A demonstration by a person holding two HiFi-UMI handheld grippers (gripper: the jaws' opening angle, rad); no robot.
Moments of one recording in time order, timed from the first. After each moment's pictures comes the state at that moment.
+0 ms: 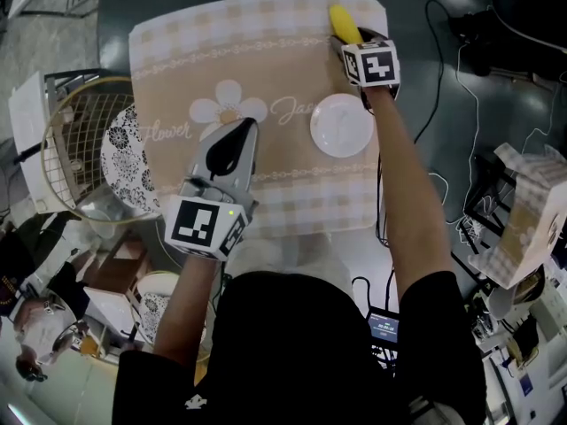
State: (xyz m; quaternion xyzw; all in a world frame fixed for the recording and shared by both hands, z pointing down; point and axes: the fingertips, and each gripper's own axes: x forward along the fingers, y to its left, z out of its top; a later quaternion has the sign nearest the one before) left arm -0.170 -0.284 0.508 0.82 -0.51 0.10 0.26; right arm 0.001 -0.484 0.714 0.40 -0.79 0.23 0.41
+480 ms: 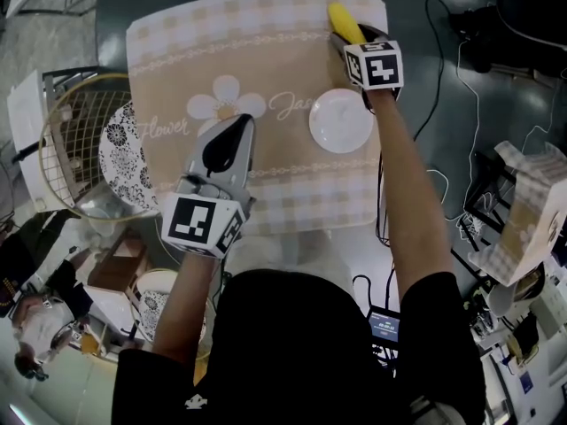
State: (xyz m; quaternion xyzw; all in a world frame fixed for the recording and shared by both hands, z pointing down) left arm -0.172 -0.281 0.512 0.81 -0.51 0.10 0.26; right arm 0.002 -0.477 0.700 0.41 -0.80 0.22 0.39
